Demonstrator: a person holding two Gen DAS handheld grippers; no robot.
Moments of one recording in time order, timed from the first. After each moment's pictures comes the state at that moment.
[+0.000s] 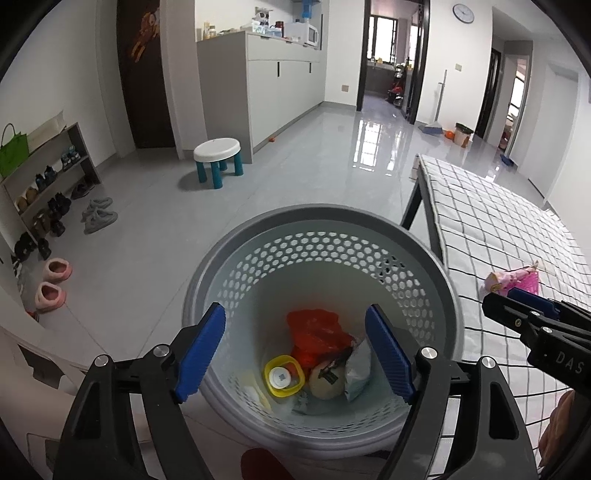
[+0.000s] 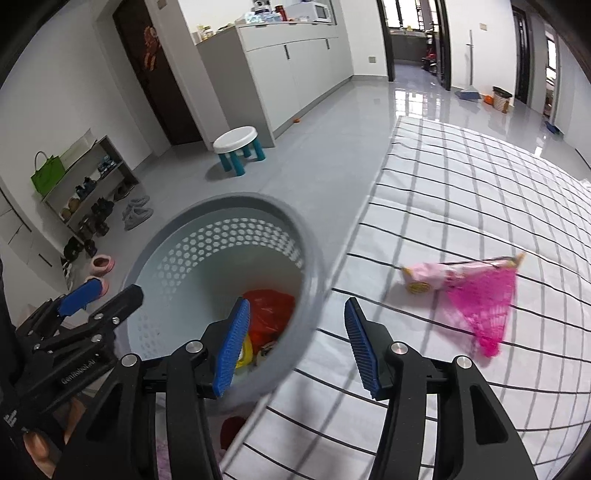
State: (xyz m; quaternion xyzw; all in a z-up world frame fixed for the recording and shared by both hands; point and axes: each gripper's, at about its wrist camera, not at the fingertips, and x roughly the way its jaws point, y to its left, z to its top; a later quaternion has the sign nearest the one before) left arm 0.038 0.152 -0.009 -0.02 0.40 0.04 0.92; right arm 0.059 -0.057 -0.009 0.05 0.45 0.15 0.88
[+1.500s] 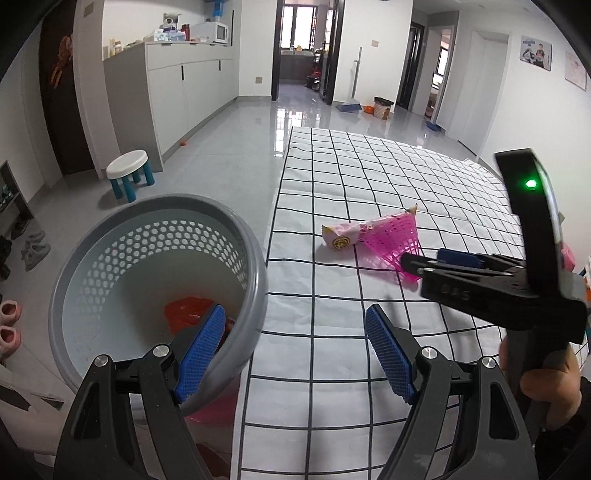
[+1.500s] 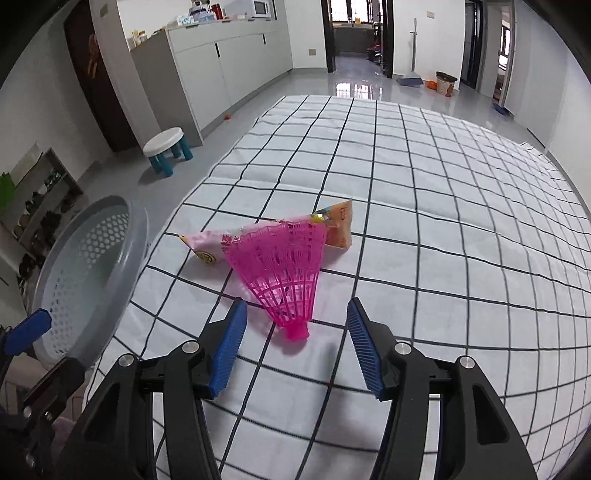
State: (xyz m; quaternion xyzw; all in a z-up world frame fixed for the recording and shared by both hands) left arm 0.012 0.002 -0.018 0.01 0.41 -0.11 0.91; right arm 0.067 -0.188 -0.052 0.04 0.47 0.05 0.88
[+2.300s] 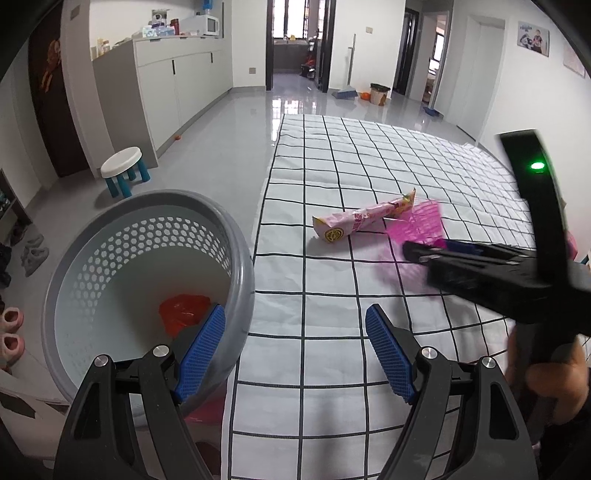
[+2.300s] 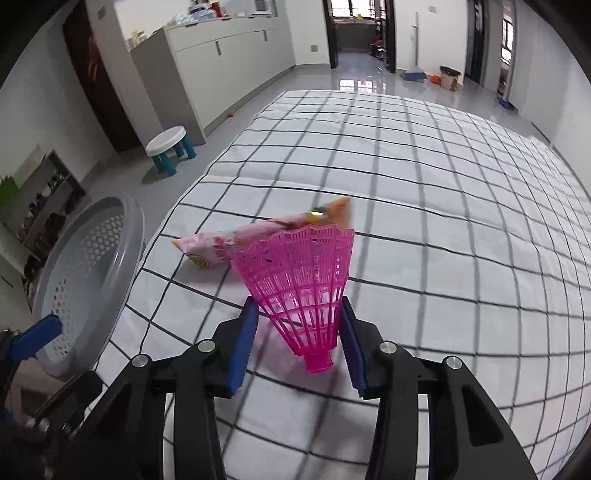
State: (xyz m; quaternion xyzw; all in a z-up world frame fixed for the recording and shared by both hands) left arm 0.025 -0.015 -0.027 0.03 0.43 -0.12 0.90; right arm 0.073 -0.199 -0.058 0.06 0.47 0.06 0.88
